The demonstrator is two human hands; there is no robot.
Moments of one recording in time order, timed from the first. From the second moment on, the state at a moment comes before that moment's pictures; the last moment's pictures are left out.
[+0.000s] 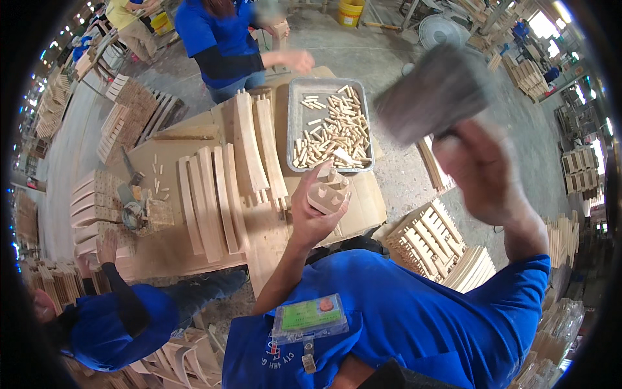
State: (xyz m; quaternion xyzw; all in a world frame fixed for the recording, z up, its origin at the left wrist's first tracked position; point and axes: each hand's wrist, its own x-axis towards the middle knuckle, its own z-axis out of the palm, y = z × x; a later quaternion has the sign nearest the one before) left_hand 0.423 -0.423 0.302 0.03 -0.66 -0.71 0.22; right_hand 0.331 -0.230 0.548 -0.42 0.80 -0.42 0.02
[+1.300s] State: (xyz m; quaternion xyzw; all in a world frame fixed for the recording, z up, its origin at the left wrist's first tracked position) left_hand 0.396 -0.409 0.274 -0.05 -0.70 -0.67 0.26; right_hand 0.351 -0.207 0.548 -0.41 0.85 -0.34 0.03
